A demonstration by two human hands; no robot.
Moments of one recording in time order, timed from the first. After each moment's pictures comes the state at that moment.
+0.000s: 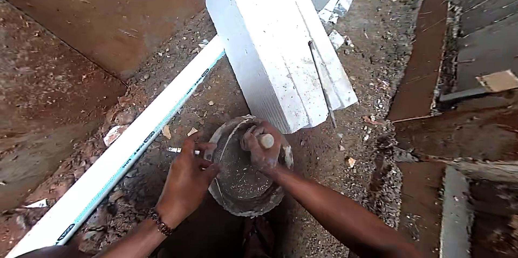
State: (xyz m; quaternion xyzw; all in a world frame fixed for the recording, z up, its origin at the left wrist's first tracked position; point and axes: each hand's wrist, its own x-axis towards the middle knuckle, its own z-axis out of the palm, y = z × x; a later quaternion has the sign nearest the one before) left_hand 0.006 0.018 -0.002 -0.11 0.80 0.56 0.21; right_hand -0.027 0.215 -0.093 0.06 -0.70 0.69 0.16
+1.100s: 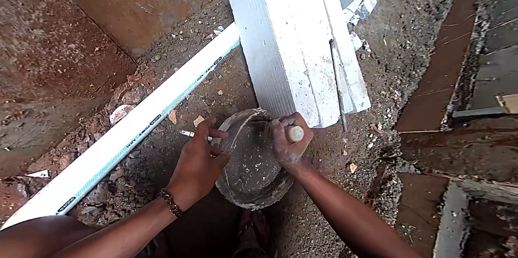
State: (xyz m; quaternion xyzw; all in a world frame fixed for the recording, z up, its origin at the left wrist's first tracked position) left_hand 0.000 0.018 0.002 -0.14 0.78 0.55 0.27; right_hand -0.036 0.238 -0.073 0.10 -0.75 0.62 0.23
